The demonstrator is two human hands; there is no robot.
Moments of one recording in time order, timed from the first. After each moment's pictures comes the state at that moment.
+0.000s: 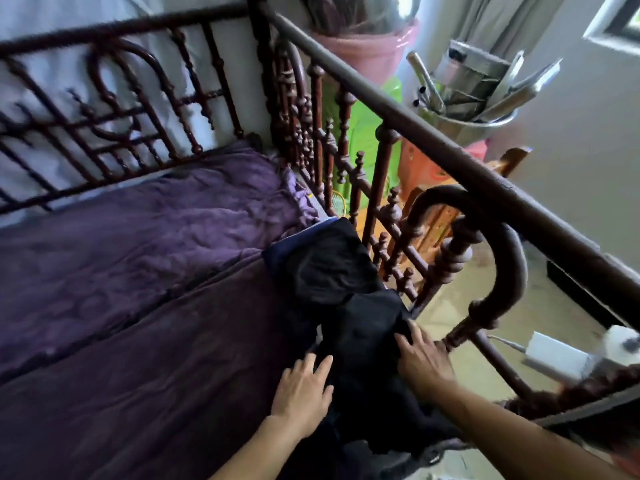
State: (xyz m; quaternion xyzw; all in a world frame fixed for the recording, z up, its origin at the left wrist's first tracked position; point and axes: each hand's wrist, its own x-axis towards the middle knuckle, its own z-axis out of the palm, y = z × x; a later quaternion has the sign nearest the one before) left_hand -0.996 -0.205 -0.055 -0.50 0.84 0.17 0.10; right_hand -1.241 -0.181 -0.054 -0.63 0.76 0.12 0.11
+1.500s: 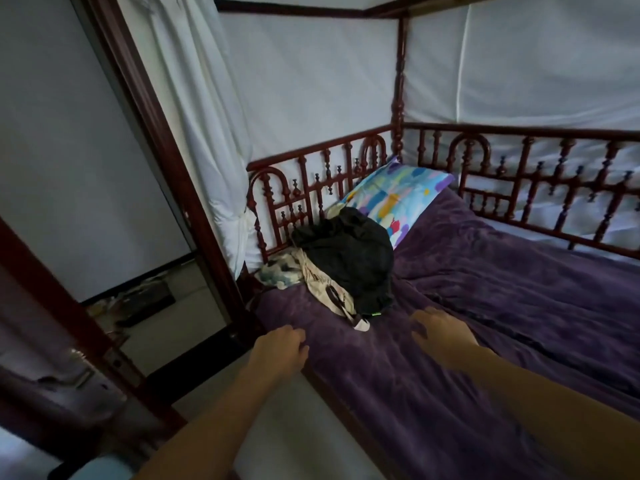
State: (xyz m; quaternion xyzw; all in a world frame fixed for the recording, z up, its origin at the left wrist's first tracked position) left_hand -0.228 0.260 0.152 -0.93 0.37 0.02 -0.01; right_hand -0.368 -0.026 0.111 -0.97 0.19 -0.05 0.12
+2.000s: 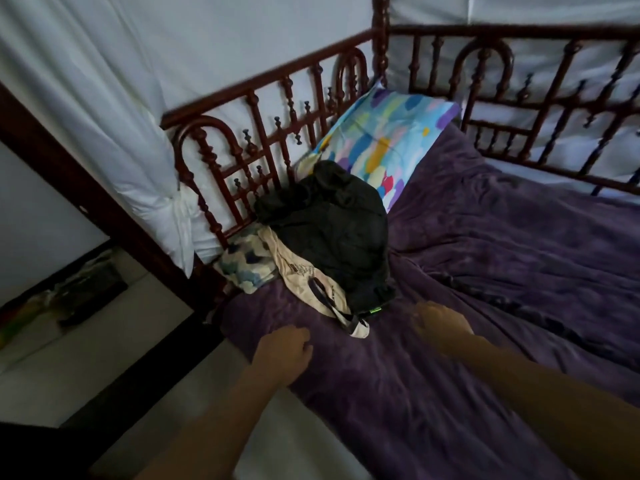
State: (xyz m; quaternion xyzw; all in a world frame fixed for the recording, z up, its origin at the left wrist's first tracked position) left_hand 0.001 0.113 0.050 -0.90 0.41 0.15 -0.01; right_hand -0.162 -0.154 0.001 -0.93 0.29 0.10 0.18
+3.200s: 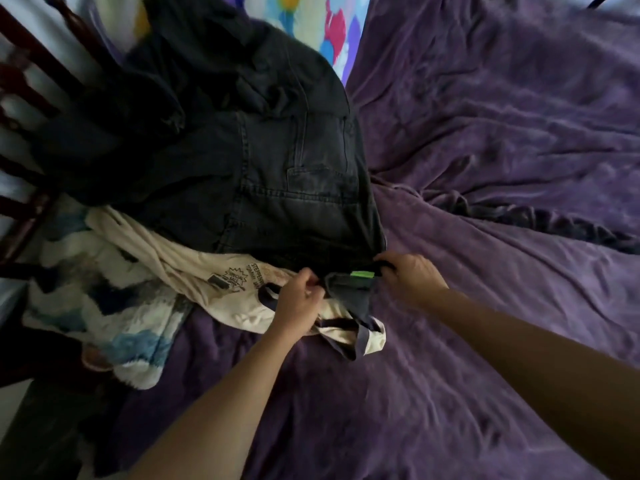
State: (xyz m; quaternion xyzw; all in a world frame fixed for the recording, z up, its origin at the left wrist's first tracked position) left_hand 0.230 -0.100 -0.224 -0.76 0.33 0.46 -0.31; right_hand 0.055 -0.235 -0.204 -0.81 0.50 0.14 0.28
